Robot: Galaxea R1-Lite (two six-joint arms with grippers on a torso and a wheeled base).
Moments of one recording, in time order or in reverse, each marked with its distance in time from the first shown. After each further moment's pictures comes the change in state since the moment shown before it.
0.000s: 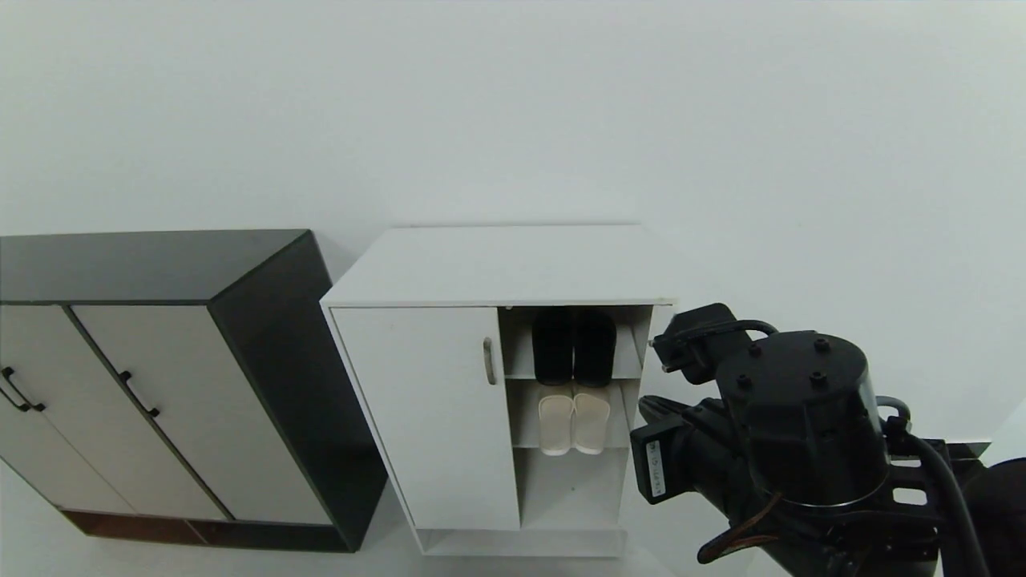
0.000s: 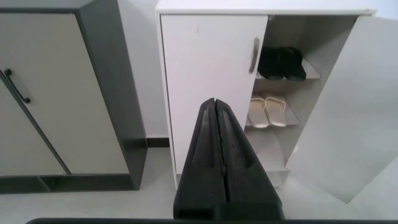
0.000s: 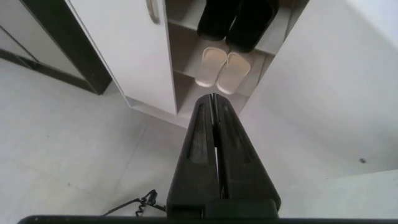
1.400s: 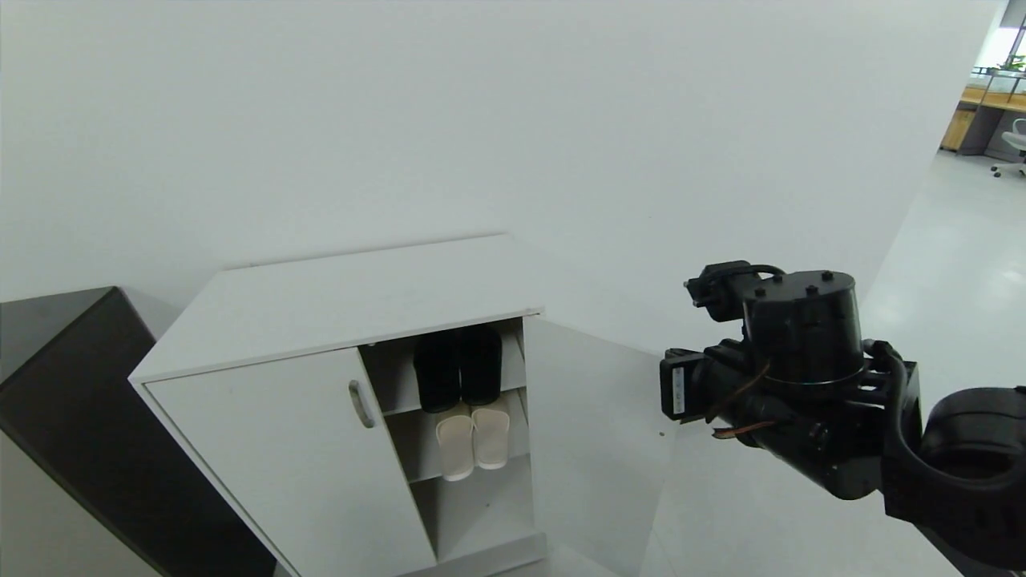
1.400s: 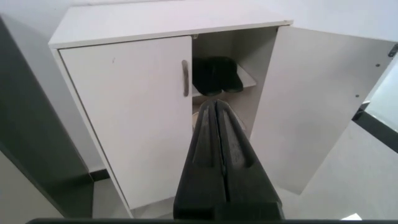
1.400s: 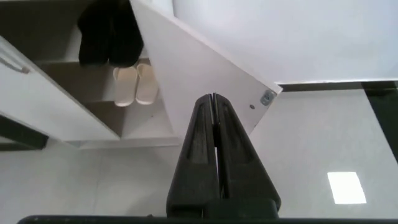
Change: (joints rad) left arm 0.000 0.000 0.000 0.000 0.001 0.000; right arm -0.255 0.063 -0.045 -0.084 0.152 -0.043
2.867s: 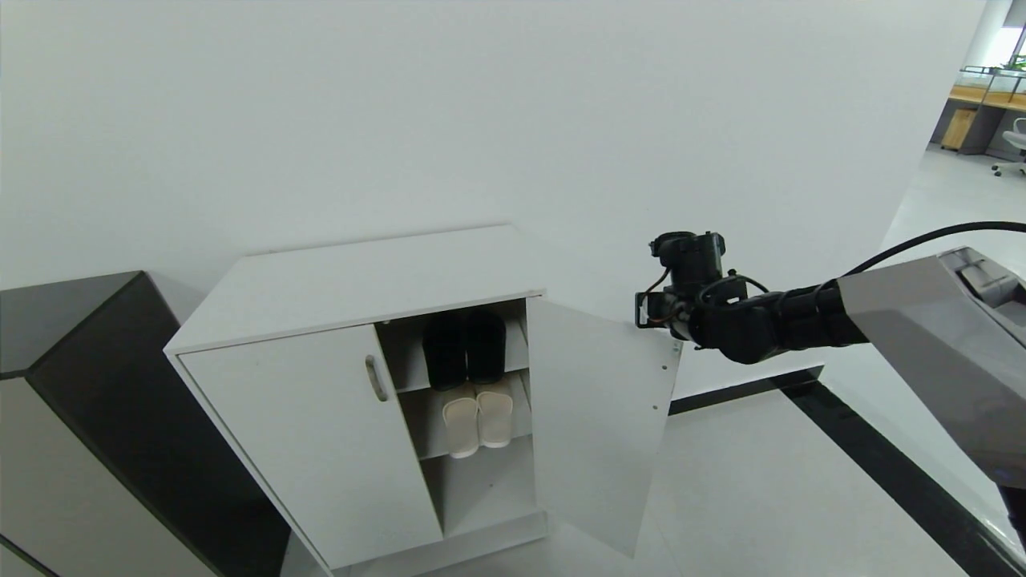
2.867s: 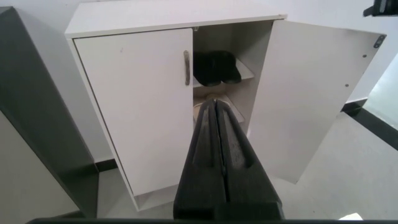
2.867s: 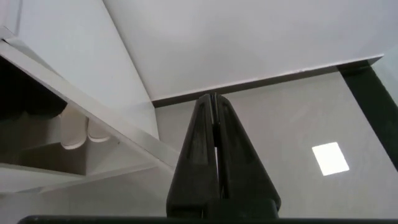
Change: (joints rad) left arm 0.000 0.000 0.000 0.000 0.001 0.001; right arm -0.310 0.597 -0.810 0.233 0.109 -0.026
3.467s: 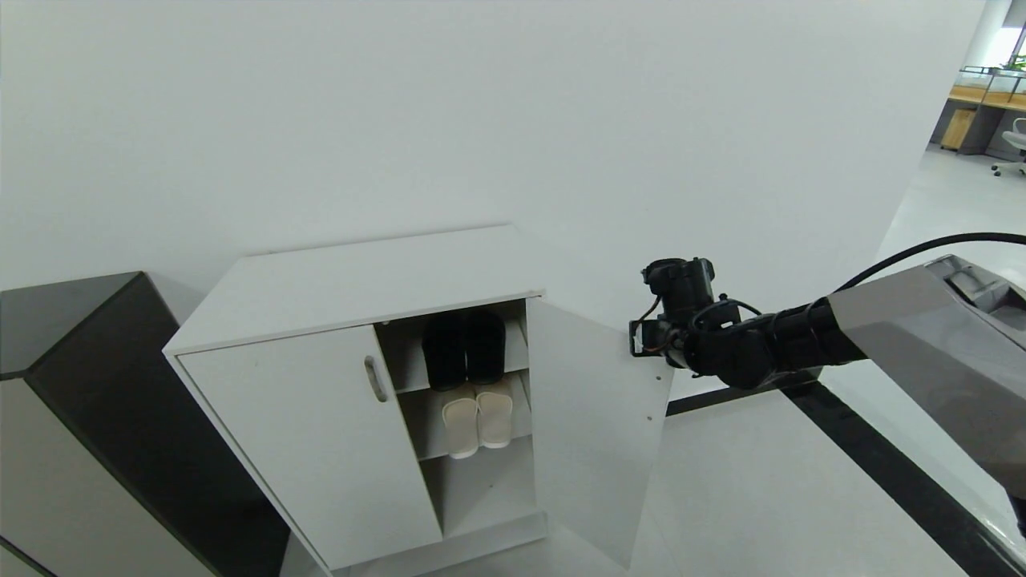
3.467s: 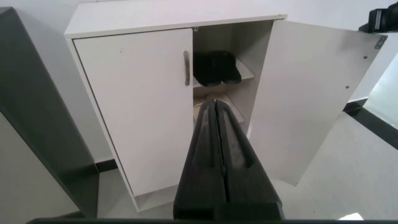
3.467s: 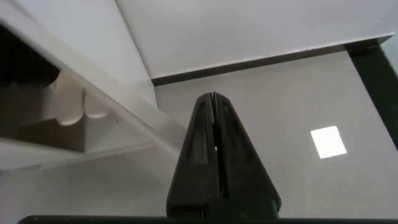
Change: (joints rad) left arm 0.000 0.000 0.000 0.000 0.000 0.002; right arm 0.055 -0.030 0.149 -0.009 0.001 0.035
